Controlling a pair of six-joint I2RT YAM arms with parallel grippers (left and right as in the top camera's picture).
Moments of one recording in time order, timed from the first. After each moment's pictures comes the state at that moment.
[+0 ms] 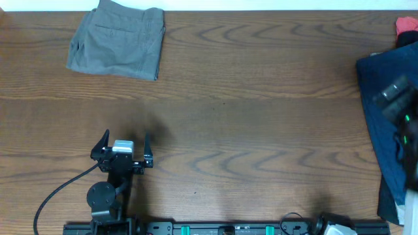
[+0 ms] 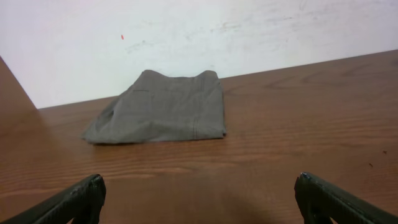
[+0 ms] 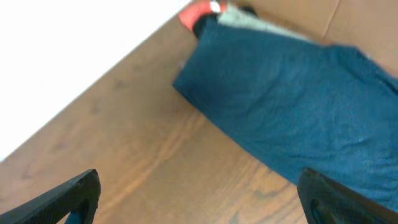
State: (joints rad) left arm 0.09 0.01 0.03 -0.12 0.14 0.15; right arm -0.24 1.01 1.41 -1.06 0.27 0.51
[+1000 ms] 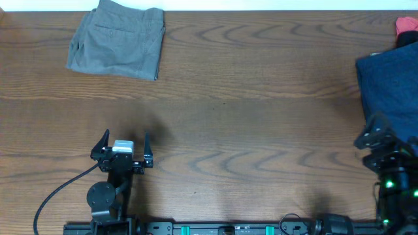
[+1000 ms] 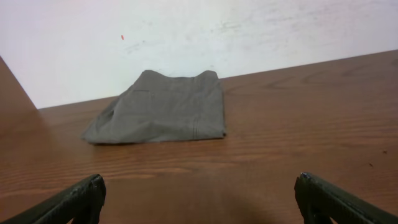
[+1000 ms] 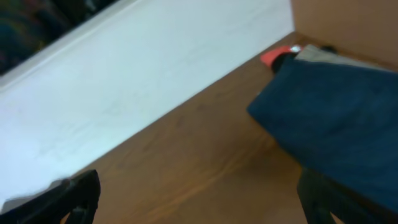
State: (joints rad) left arm 0.09 0.01 0.03 -0.12 0.14 0.15; right arm -0.11 0.50 1.04 -0.82 0.13 0.52
